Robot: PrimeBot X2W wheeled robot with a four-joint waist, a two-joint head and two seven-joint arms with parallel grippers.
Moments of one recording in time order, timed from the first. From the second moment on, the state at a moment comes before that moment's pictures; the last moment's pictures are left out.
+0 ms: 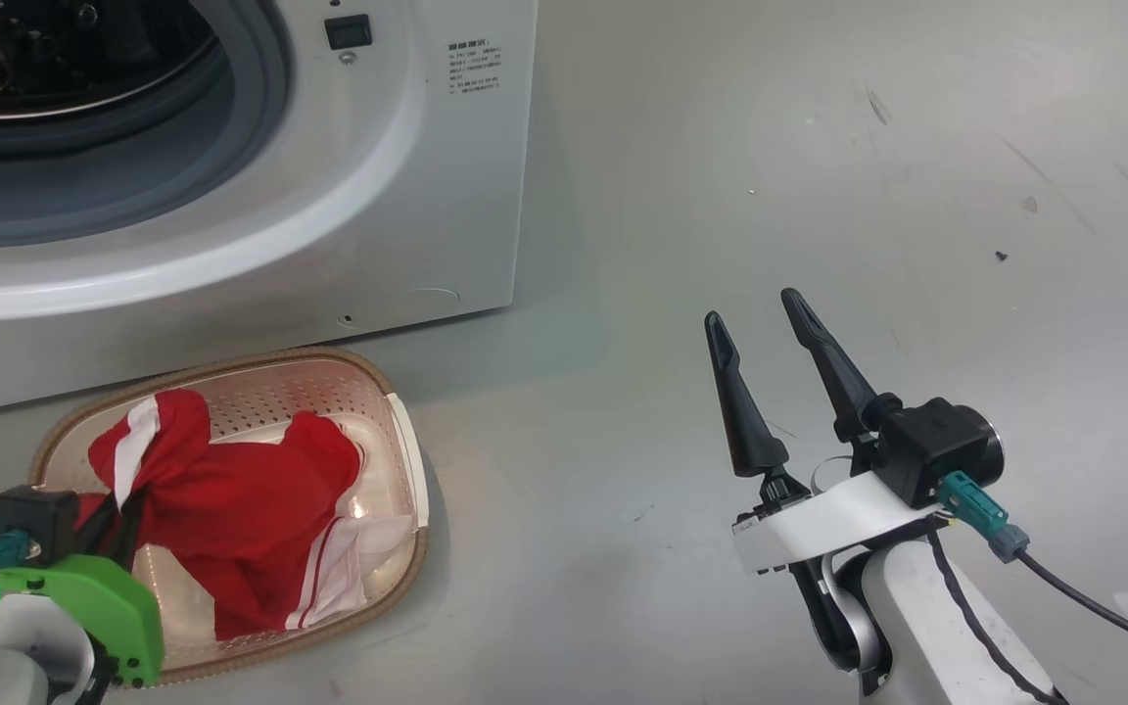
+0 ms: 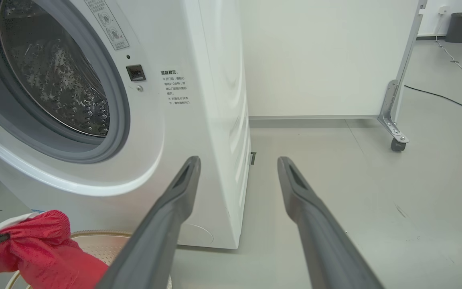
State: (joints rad) left arm -0.21 0.34 -0.18 0.46 -0.38 -0.13 -0.02; right arm -0.22 -0.05 0.42 0.09 0.34 -0.06 -0.25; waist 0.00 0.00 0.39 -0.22
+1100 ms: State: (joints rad) left arm -0.44 0.40 -0.20 0.67 -0.36 -0.13 0.14; right arm -0.28 -0.05 0.46 -0.01 0.37 -0.11 -0.25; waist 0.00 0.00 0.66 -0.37
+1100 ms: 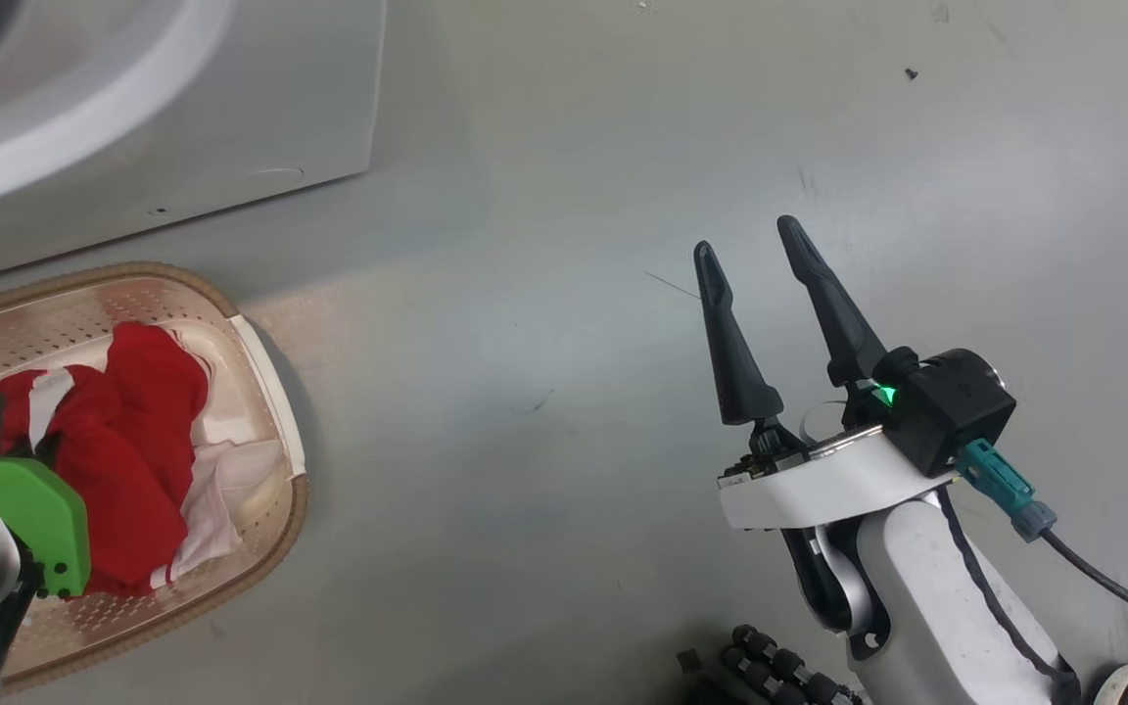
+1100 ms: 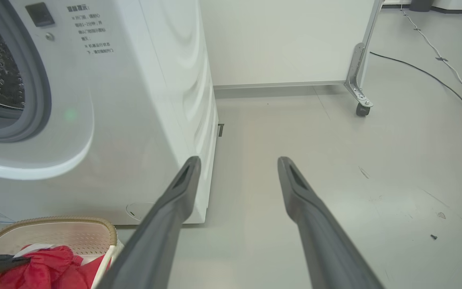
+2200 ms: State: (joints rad) left arm -0.56 0.34 -0.19 0.90 -0.39 -0.13 0.03; right arm -0.32 -0.05 0.43 0.01 0.35 -0.12 -0.25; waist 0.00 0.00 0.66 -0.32
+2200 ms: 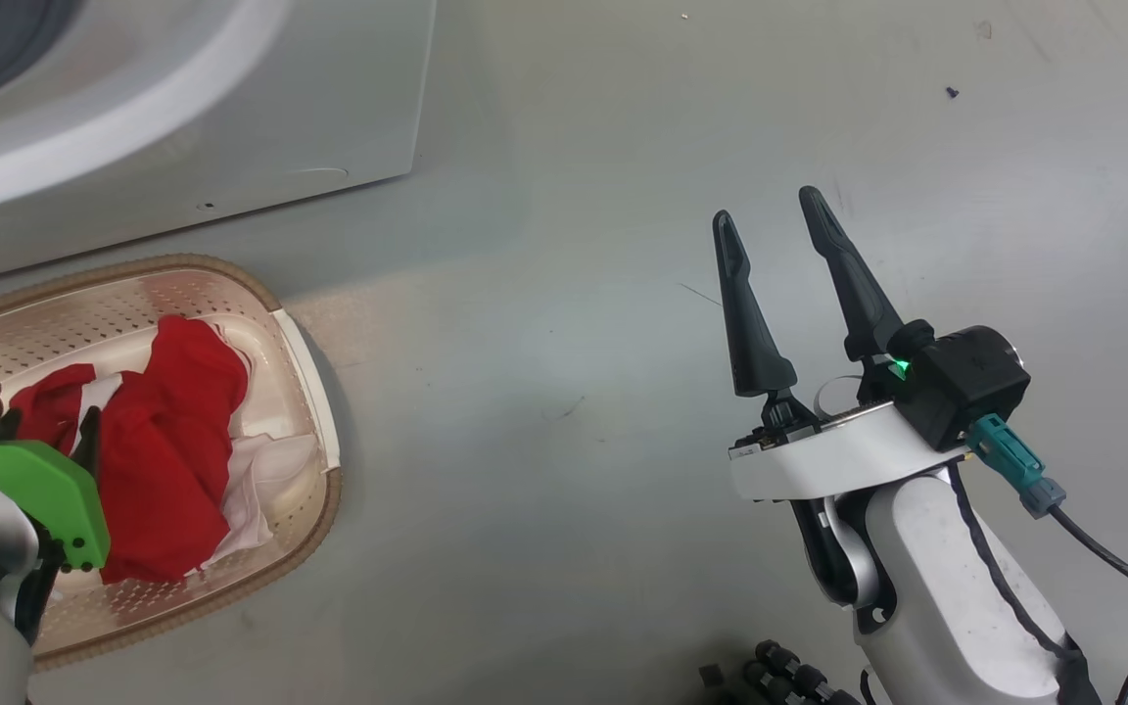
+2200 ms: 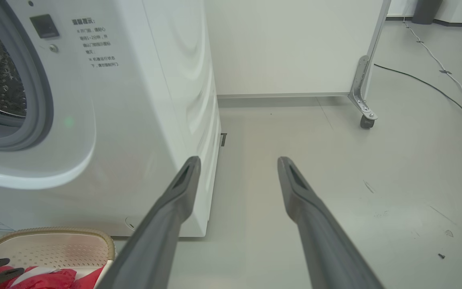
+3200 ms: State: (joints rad) left arm -0.52 0.20 -0.27 0.87 -0.40 -0.13 -0.24; right arm -0.29 -0.05 0.36 0.12 0.32 -0.12 -0.25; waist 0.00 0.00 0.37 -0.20
